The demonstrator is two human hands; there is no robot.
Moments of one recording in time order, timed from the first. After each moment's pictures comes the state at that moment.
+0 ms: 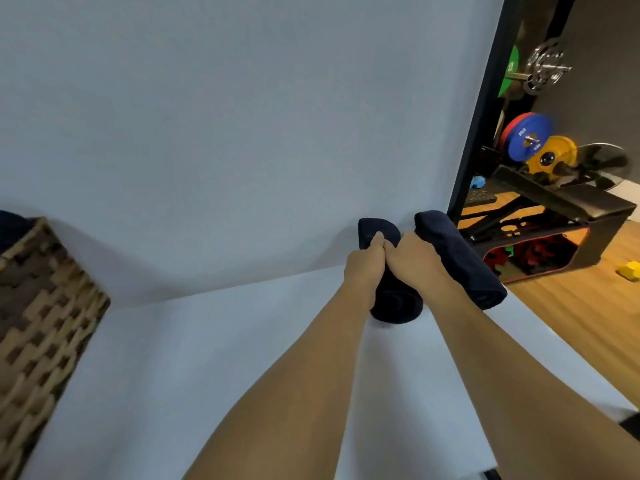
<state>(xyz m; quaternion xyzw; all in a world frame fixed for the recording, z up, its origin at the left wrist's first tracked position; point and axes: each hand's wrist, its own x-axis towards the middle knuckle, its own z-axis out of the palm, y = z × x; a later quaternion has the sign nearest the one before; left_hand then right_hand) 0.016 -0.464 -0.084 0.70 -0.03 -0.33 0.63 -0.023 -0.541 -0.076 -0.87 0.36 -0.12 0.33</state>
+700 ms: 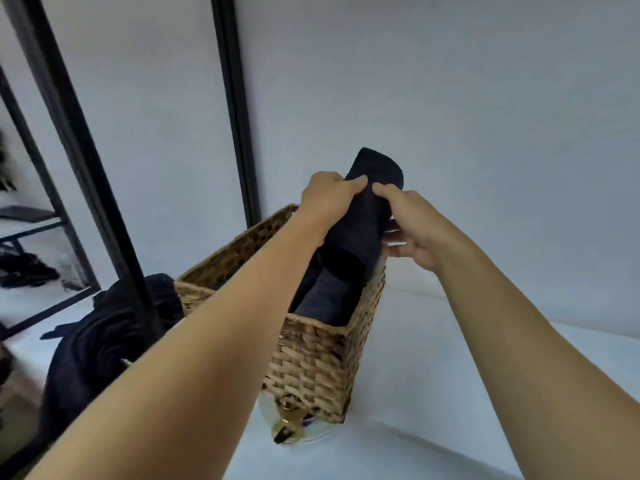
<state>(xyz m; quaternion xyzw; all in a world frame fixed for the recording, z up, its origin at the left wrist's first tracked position) -0.019 0.017 0.112 0.79 -0.03 0.11 0.60 -0.029 -0.121 0.092 -0.73 -0.04 0.02 0.68</state>
